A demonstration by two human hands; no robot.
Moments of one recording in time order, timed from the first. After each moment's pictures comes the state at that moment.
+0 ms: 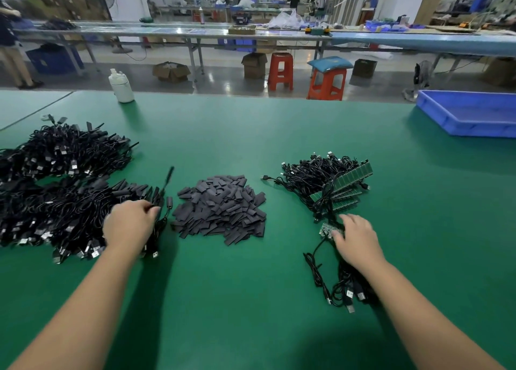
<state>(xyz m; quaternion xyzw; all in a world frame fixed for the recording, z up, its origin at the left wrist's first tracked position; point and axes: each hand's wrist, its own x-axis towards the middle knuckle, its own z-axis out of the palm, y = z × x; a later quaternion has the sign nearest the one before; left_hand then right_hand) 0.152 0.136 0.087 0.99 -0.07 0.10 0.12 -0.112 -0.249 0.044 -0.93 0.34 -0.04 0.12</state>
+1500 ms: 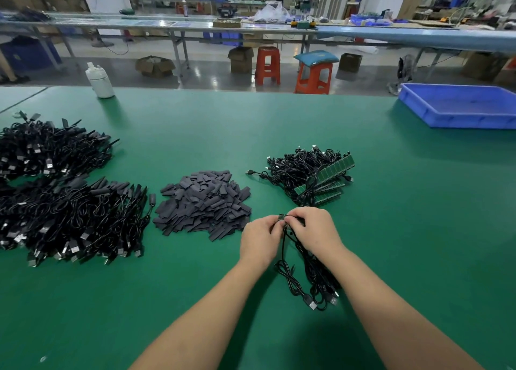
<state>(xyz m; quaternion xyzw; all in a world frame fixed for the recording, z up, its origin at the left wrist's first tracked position) -0.022 -0.071 0.059 0.86 -0.26 -0.10 0.42 -0.088 -0.200 0.073 -0.92 0.23 -0.15 0.27</state>
